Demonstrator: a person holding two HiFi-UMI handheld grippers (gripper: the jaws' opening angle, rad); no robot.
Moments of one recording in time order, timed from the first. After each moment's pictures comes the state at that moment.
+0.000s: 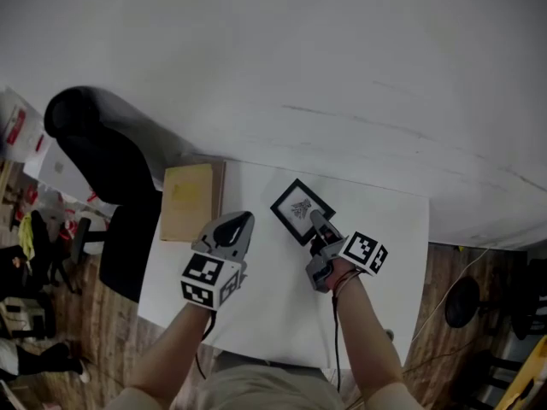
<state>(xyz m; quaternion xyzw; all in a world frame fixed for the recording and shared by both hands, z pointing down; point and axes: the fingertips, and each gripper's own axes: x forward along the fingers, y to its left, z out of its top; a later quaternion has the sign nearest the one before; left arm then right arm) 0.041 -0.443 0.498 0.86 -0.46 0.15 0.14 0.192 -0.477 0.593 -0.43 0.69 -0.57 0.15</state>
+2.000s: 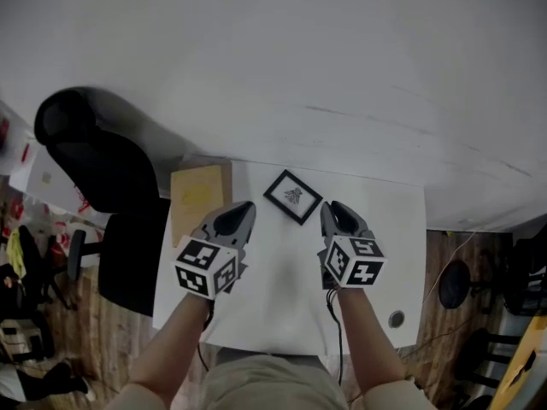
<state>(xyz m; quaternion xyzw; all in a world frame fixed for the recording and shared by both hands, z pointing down) -0.006 -0.458 0.478 0.89 -0.41 0.08 0.19 0.162 -0.465 0.511 -0.59 0.76 -0.23 -0.13</state>
